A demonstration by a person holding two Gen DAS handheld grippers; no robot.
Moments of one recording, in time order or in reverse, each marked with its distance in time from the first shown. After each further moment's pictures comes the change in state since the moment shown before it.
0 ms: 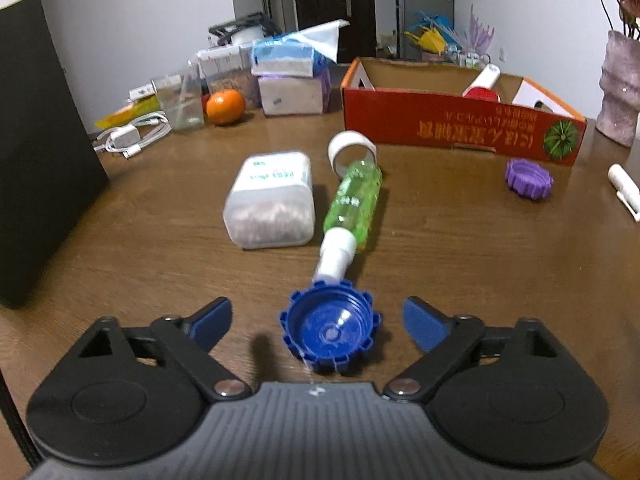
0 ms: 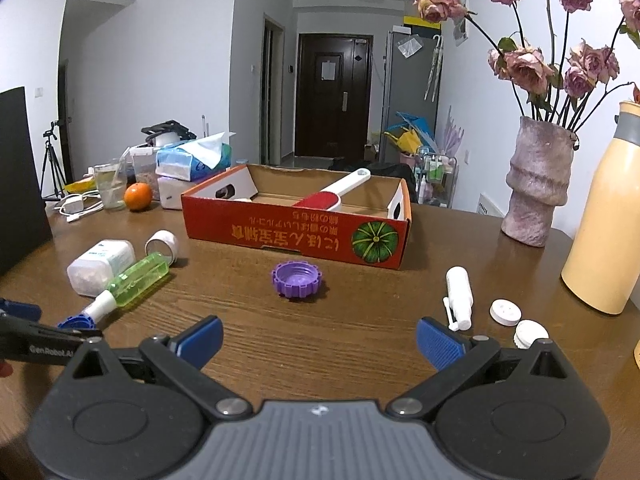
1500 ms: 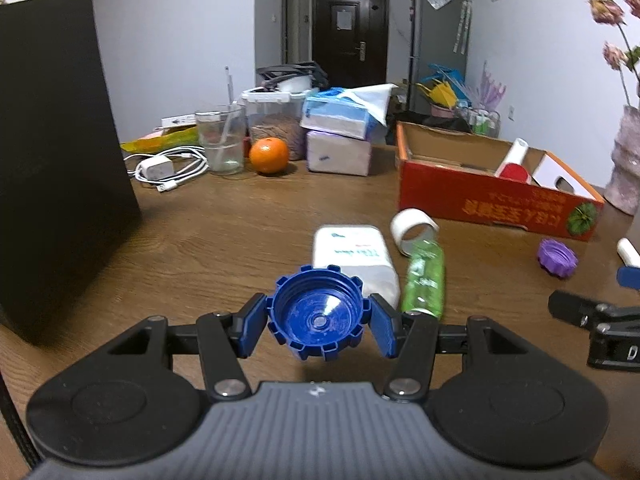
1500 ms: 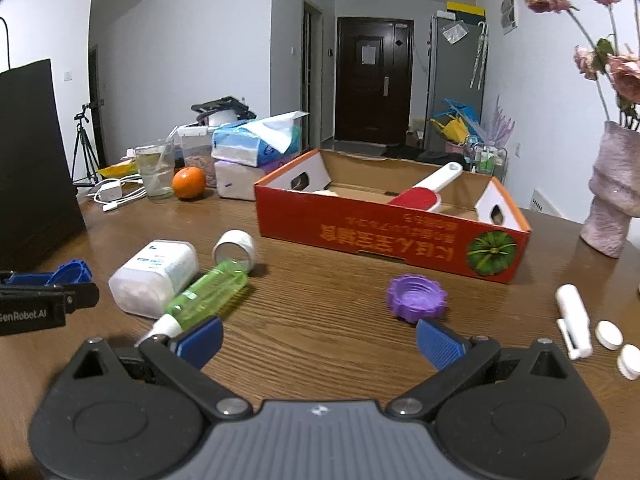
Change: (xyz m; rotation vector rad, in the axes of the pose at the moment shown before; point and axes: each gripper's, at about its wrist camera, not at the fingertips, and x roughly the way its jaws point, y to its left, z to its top) left arm -0.011 0.079 0.028 -0.104 -0.143 -0.027; right arm 0.063 0.091 0.029 -0.036 0.058 0.112
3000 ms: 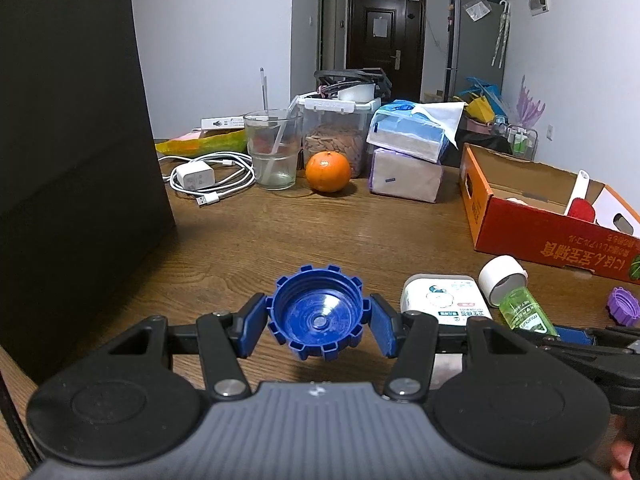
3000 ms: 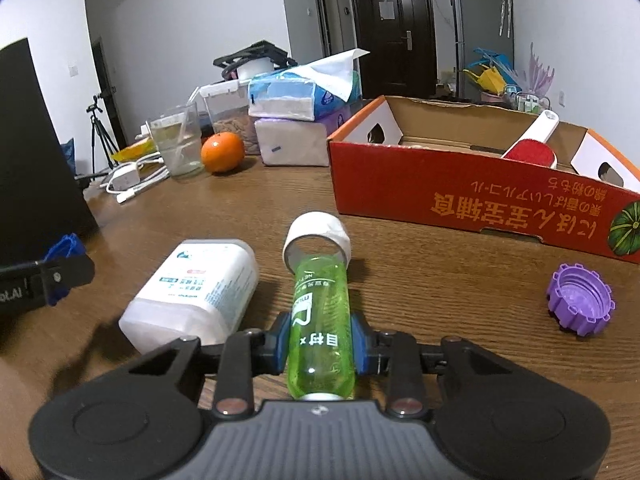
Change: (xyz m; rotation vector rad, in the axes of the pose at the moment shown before) left arm 0.047 0.052 0.027 -0.058 -0.017 0.071; right arm 0.109 0.058 0.019 0.084 0.115 0.126
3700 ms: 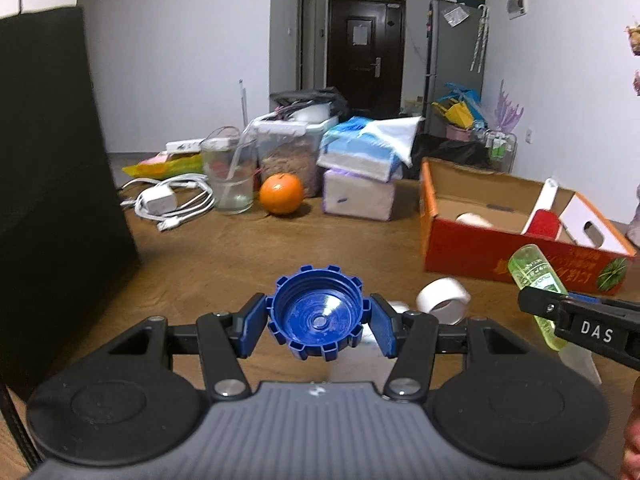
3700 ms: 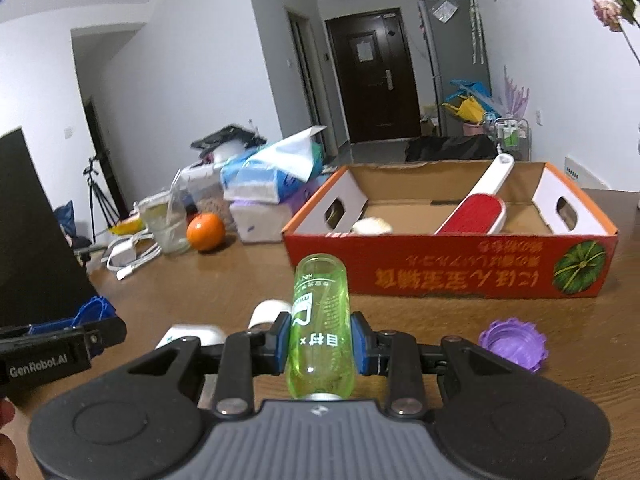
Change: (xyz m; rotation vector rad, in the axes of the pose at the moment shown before) left arm -0.015 -0.052 0.020 0.033 -0.034 -0.047; right arm -0.047 -0.047 0.027 0.091 -0.159 0.007
